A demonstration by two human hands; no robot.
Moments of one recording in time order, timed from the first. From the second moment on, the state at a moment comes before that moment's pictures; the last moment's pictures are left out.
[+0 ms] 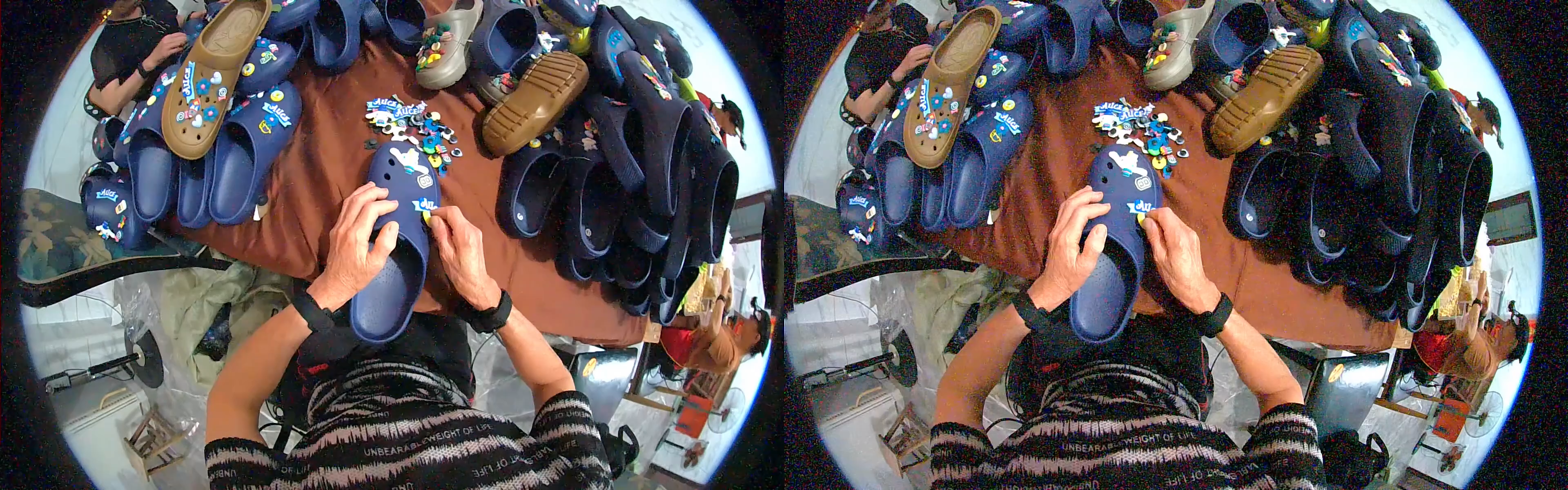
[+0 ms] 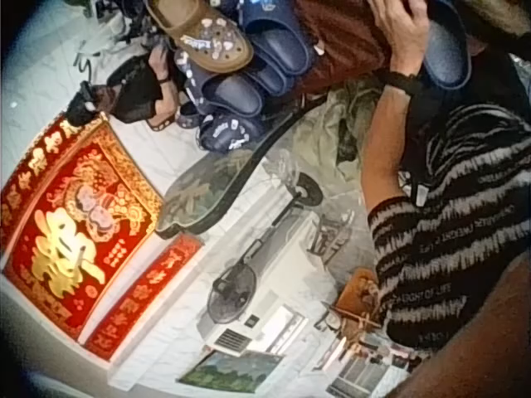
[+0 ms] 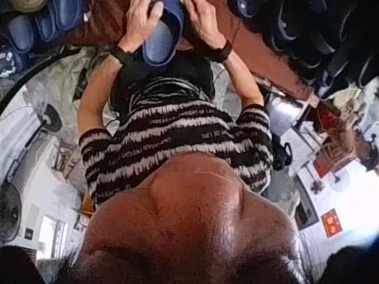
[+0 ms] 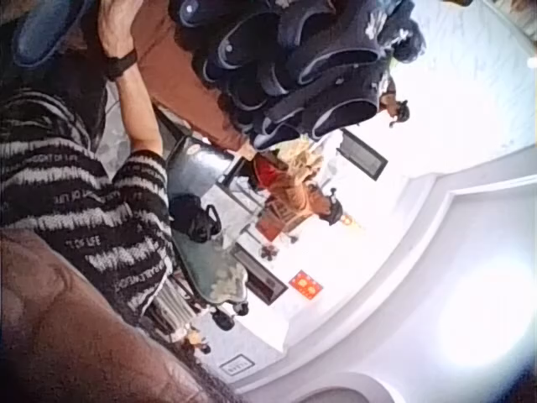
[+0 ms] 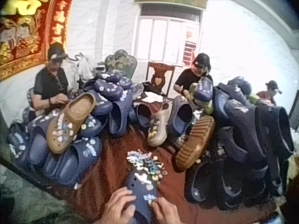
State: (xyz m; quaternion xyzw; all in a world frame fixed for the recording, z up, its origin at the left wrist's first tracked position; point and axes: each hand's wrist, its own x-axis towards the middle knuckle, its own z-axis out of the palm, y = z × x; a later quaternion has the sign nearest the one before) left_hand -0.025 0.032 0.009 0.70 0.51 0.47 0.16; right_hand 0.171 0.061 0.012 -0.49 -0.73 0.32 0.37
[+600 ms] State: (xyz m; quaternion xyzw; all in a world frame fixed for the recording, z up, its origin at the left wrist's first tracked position) left_hand -0.026 0.032 0.007 0.70 0.51 0.48 0.15; right_hand 0.181 0.075 0.013 -0.44 -0.56 0.58 0.39
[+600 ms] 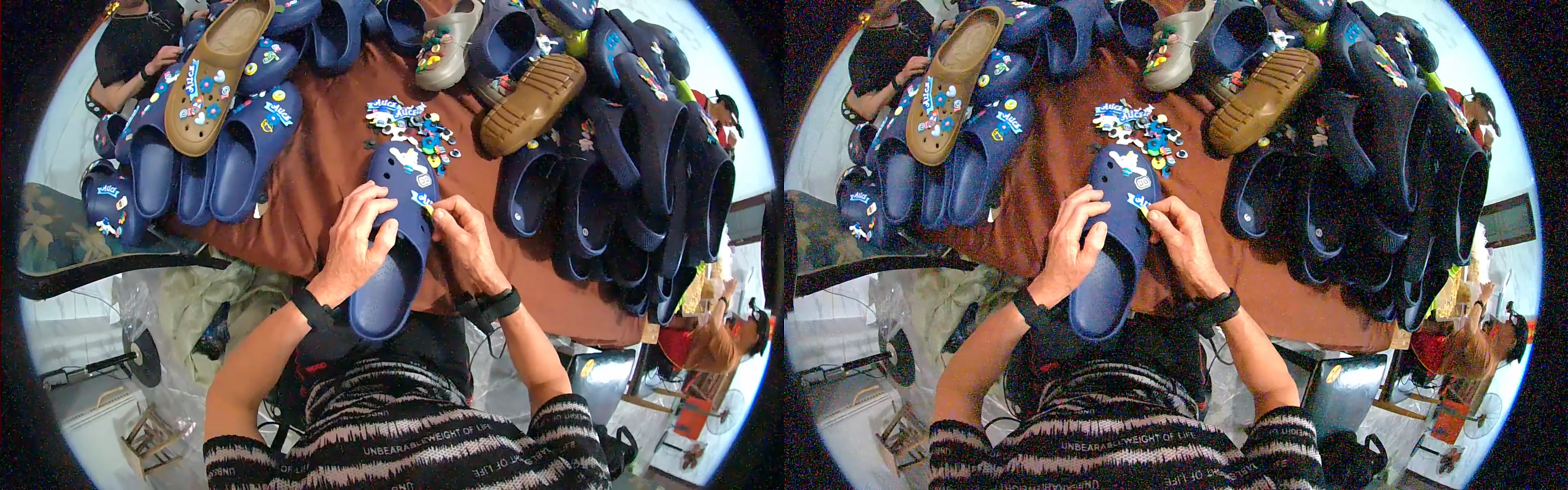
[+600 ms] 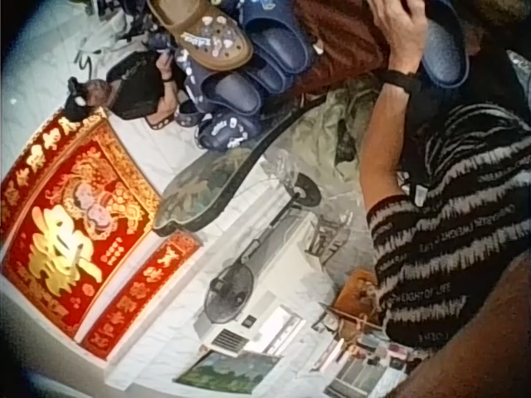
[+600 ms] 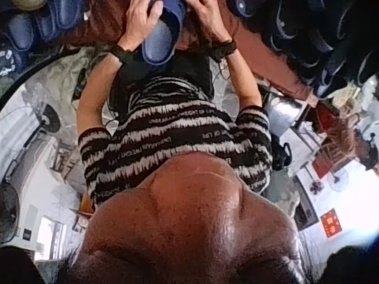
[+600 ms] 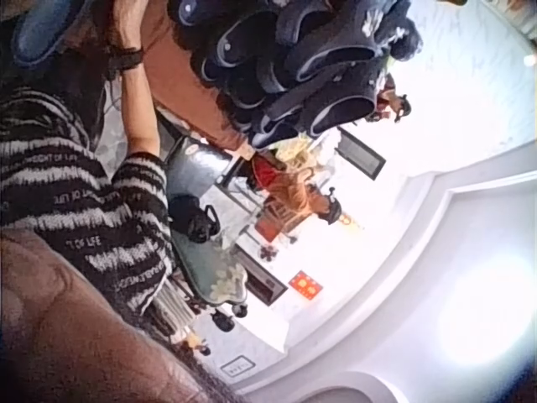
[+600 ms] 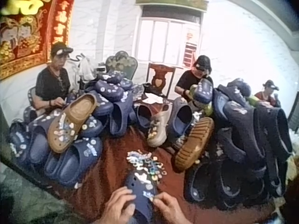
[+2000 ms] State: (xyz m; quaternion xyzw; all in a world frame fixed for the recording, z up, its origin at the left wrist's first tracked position) left_hand -0.026 0.031 0.007 0.70 0.51 0.47 0.16; right_hand 0.196 0.065 -0.005 -0.37 -0.38 0.73 0.43
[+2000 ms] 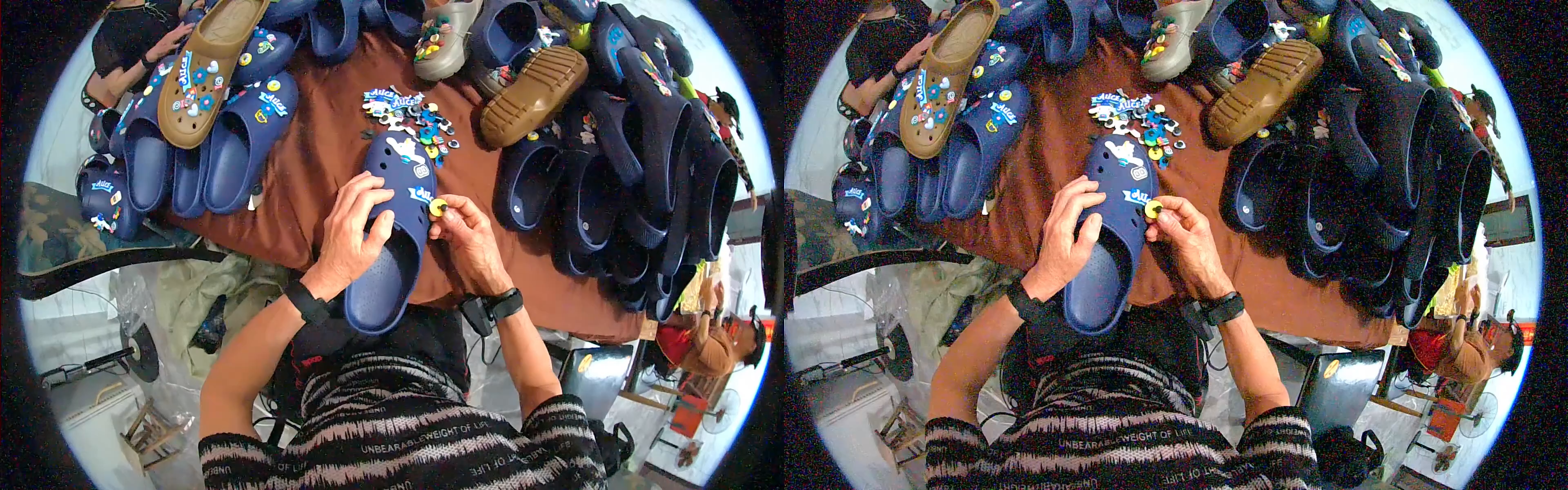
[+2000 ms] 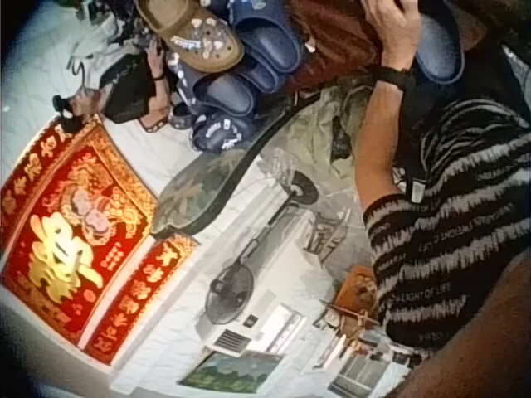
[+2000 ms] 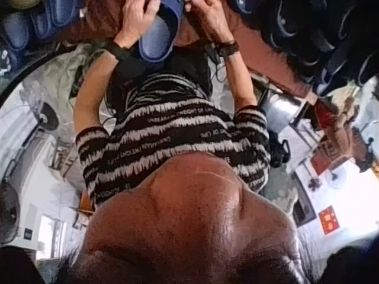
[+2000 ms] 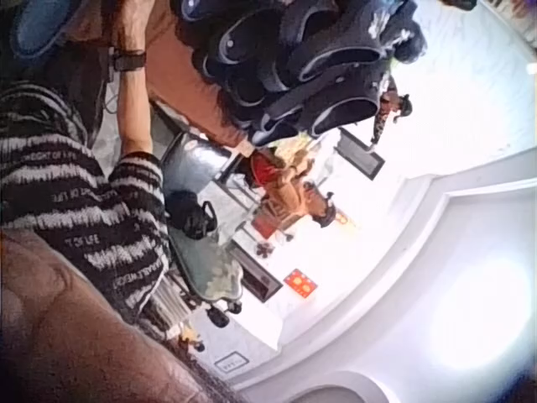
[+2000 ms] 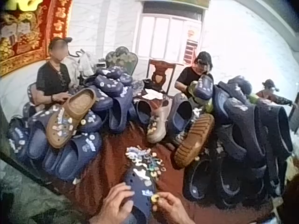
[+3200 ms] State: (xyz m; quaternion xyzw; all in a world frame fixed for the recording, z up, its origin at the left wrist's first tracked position) left_hand -0.026 0.030 0.006 0.70 0.52 0.46 0.16; right_hand 0.178 0.076 0.007 -0.47 -0.55 0.58 0.37
